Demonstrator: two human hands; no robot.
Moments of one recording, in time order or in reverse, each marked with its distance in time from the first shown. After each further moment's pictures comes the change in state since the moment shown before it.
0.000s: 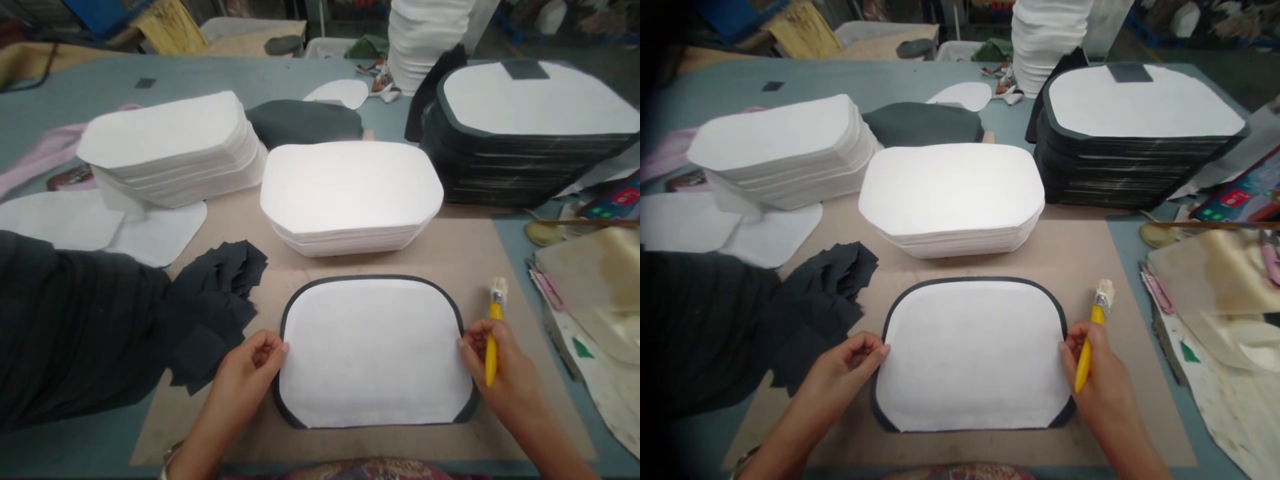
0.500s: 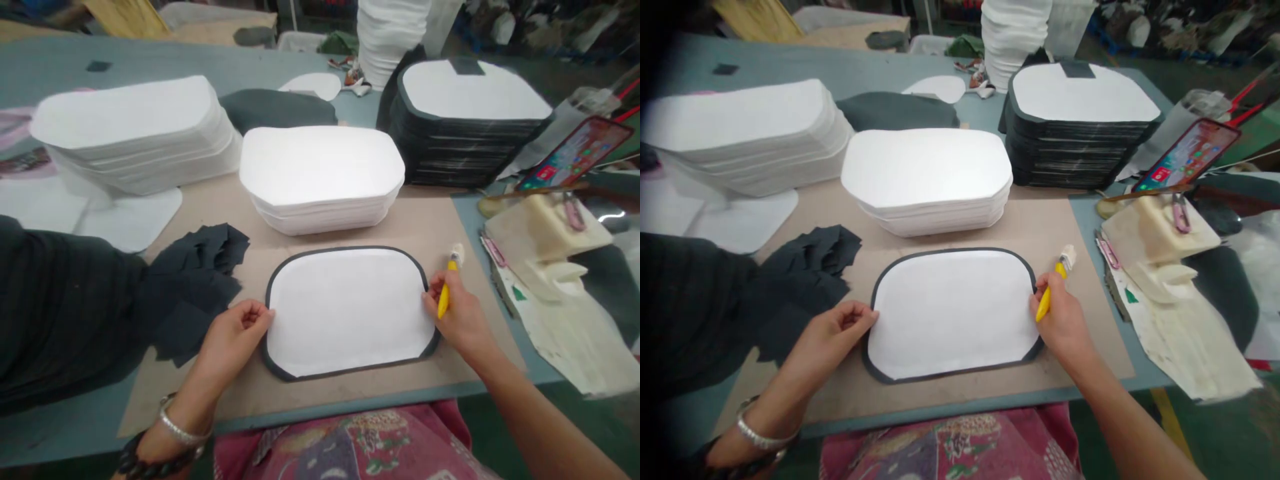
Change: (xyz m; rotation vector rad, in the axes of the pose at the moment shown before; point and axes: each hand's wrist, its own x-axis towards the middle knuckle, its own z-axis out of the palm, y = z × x) left_hand 0.004 0.016 -0.002 0.037 -0.005 0.069; right_hand 0.008 -0.013 -0.002 -0.003 0.075 -0.123
